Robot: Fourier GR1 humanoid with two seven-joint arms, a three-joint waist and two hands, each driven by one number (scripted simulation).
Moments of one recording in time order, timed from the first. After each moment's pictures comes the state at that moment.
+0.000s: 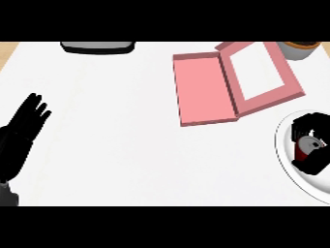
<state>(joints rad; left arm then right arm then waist) -0.04 0.21 0.21 -1.65 0.22 -0.13 0.29 -0.22 -0.44 -0.11 -1.39 0.86 0.58 0.13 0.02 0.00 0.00</state>
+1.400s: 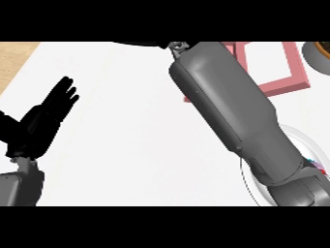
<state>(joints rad) -0.19 0.18 0.11 -1.59 0.18 -0.14 0.31 -1.29 -0.01 0.19 -0.90 1.22 0.12 1.14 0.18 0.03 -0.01</state>
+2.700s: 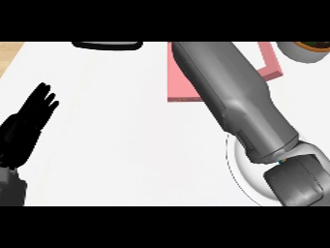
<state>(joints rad) -0.12 0.21 0.19 -1.61 0.20 -0.13 0.30 -1.47 -0.01 0.08 -0.44 1.32 -0.10 1.14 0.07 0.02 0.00</state>
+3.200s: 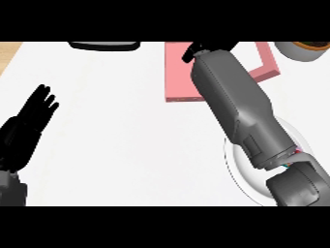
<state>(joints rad) -0.10 0.20 0.18 -1.64 0.20 -0.11 0.31 -1.31 -0.01 -0.04 -0.39 1.22 -0.25 1.10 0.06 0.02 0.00</state>
